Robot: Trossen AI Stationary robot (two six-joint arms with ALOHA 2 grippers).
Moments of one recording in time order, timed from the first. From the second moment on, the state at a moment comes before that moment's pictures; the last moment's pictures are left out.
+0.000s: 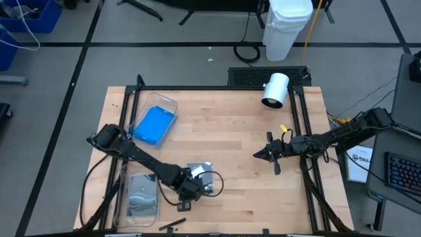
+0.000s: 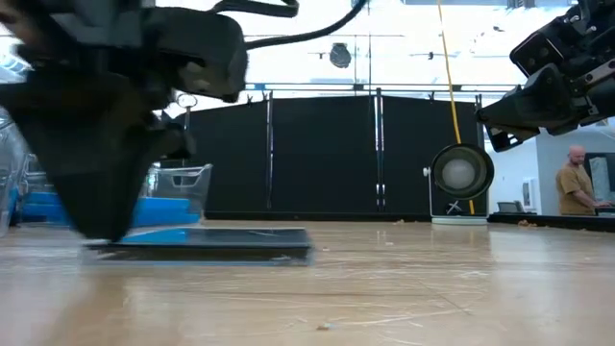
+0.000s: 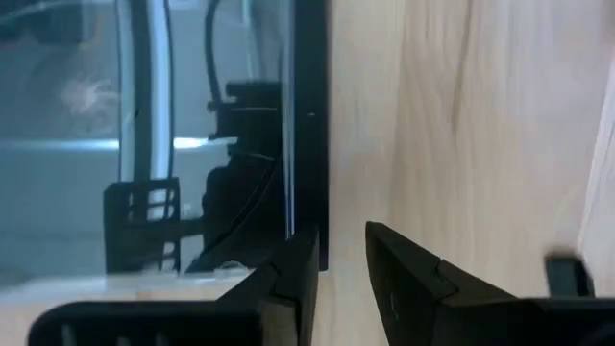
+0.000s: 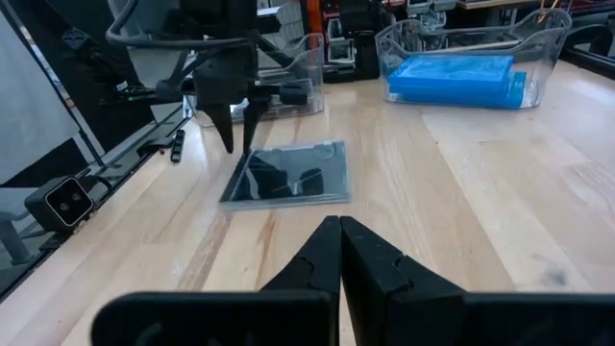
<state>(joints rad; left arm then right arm) -0.48 1.94 1.25 -0.66 0.12 -0.55 0.25 0.80 0.01 0.61 0.13 0.18</state>
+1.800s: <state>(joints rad) -0.47 1.96 1.24 -0.04 -0.01 -0.40 0.25 0.80 0.01 0.60 0.13 0.19</state>
